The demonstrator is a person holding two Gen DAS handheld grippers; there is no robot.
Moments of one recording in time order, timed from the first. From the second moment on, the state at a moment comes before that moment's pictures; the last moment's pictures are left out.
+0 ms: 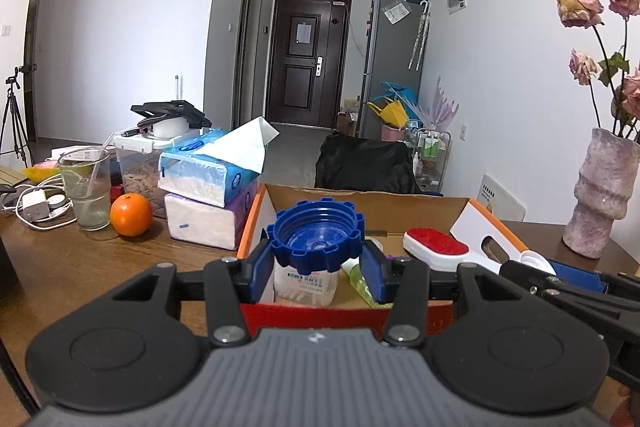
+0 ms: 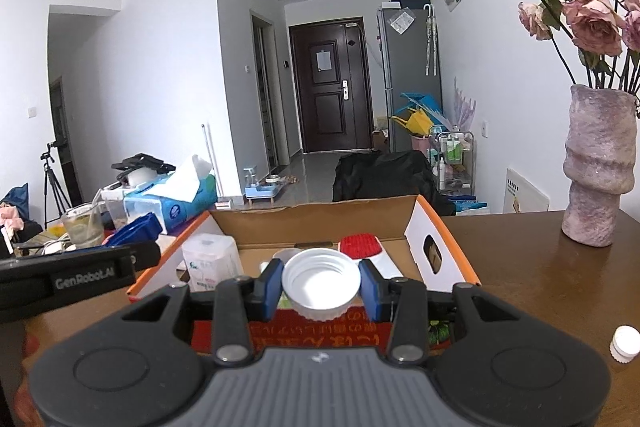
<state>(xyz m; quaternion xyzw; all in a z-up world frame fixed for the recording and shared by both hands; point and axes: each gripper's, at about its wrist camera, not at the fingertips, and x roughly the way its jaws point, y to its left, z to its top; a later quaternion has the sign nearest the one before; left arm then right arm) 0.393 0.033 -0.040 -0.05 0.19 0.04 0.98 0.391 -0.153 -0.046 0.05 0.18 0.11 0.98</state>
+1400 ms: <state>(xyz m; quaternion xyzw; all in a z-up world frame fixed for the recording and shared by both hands) 0.533 0.034 -0.054 -0.03 0.23 0.06 0.97 0.543 -0.125 -0.074 0.04 0.22 0.09 0.97</state>
